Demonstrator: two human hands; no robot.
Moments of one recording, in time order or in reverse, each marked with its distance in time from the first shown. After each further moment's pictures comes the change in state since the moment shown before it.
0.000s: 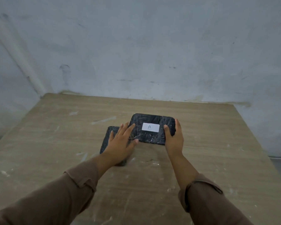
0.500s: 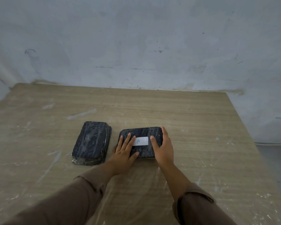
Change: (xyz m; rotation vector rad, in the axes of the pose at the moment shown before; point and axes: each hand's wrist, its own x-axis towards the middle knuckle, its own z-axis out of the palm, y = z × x) left_hand 0.027 0.024 0.109 -0.050 -0.294 -0.071; right_hand 0.006 0.073 -0.025 -0.293 -0.170 0.090
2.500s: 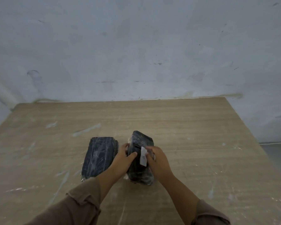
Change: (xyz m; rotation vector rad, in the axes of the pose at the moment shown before) left_hand 0.002 0.003 -0.056 -0.809 0.063 -0.229; right_hand -0.018 -0.043 0.021 0.028 -0.194 -0.144
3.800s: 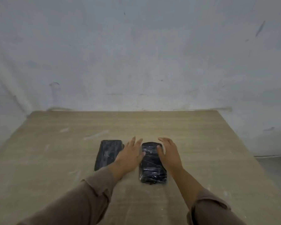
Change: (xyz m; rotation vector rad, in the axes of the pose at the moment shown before) left_hand -0.034 0.022 -0.022 0.875 -0.006 0.385; right_hand -0.018 -0.028 -0.027 -0.251 0.162 -0.157
